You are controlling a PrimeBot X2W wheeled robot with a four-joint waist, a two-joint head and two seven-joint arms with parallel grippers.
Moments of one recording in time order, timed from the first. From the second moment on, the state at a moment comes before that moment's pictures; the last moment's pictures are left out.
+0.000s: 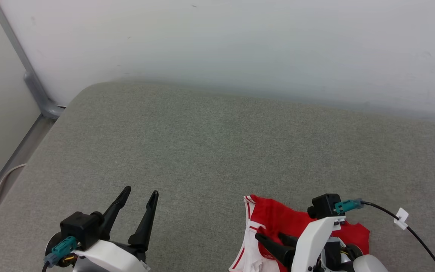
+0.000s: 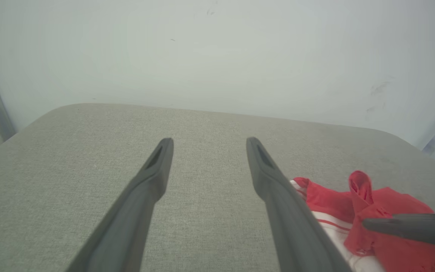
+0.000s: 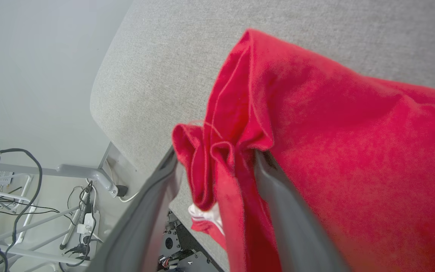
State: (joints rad) left arm -0.08 0.53 -0.54 -0.02 -0.72 0.13 -0.25; right arm -0.13 -0.05 0.27 0.27 0.68 0.13 0.57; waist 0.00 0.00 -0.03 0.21
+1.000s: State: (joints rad) left arm -0.06 0.41 -0.40 0.00 -0.61 0.08 -0.26; right arm -0.24 -0.22 0.06 0.08 0.12 0.13 0.23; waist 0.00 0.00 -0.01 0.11
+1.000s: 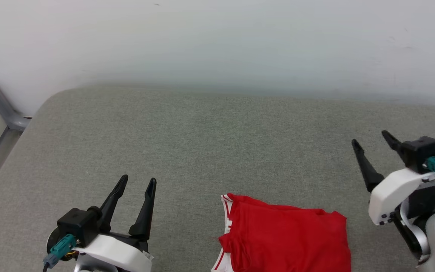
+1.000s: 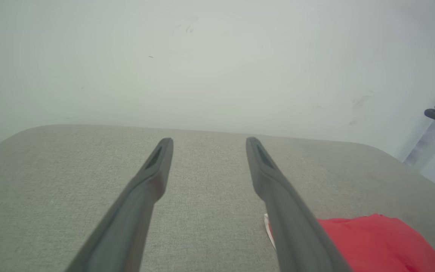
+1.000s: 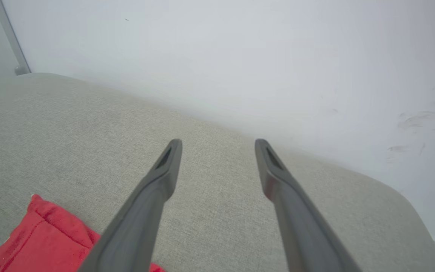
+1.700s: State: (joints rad) left arm -0.02 0.26 -0.25 0.01 -0.41 -0.02 -0.26; right arm 0.01 -0.11 -0.13 -0.06 0.11 0.13 -0.02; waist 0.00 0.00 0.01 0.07
